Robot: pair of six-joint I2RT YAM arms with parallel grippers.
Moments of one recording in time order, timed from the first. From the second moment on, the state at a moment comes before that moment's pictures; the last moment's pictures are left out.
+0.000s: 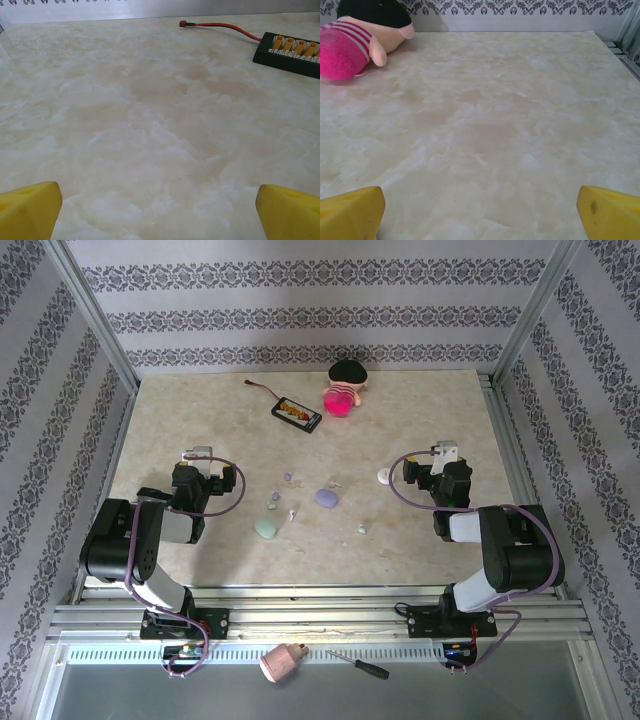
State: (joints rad) left arm -0.01 1.60 0.37 0.86 -0.04 0.00; right arm 0.01 1.53 0.36 0.83 -0.01 0.03
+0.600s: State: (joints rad) left arm -0.08 1.38 0.43 0.64 -0.08 0.05; right arm 0.10 1.33 0.40 0.65 0.03 -0.03
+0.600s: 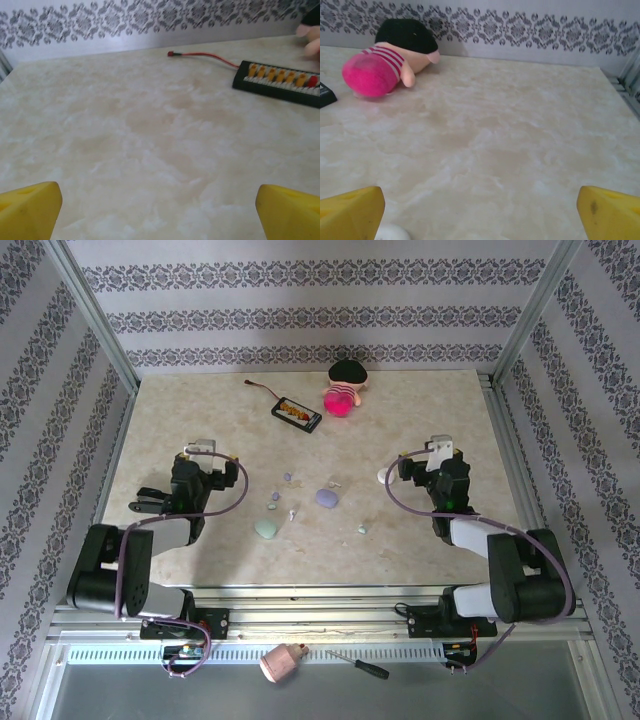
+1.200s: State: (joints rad) left arm -0.27 1.30 0.67 0.16 0.02 -0.12; right arm 0.52 1.30 0.80 -0.12 -0.22 -0.36
